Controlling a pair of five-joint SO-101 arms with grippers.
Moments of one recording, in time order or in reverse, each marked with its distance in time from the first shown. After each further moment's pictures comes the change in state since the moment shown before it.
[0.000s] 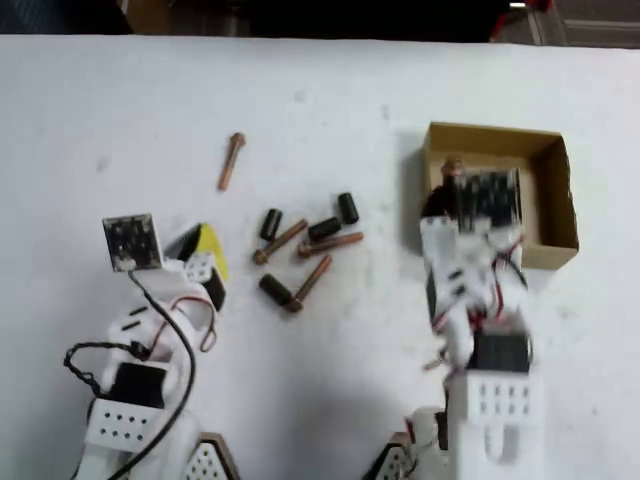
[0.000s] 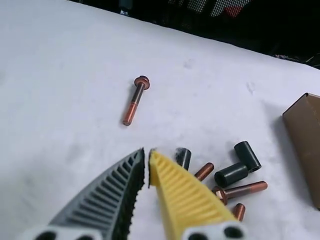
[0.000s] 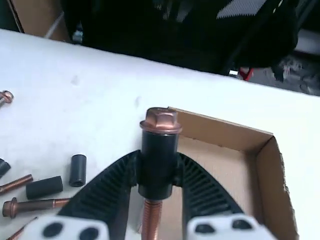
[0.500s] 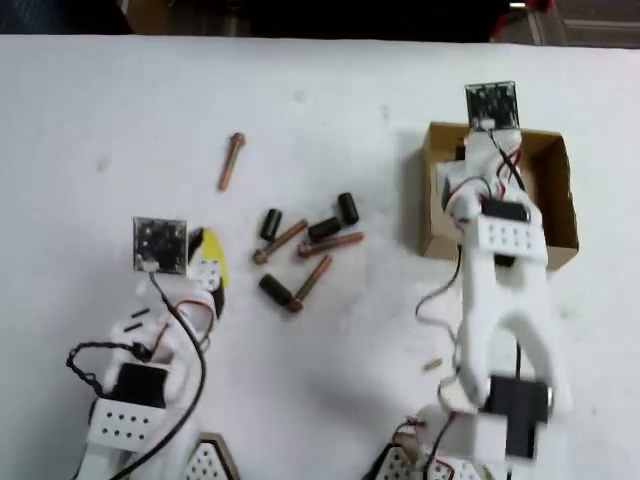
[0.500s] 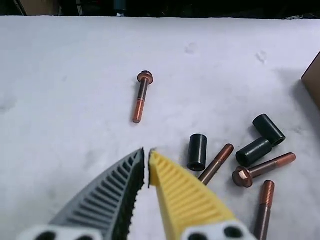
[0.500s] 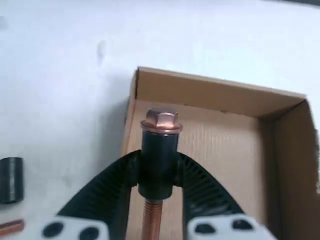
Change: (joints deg) left arm 0.0 0.0 1.7 -0.1 -12.1; right arm 6.1 56.0 -28.1 -8.1 0.0
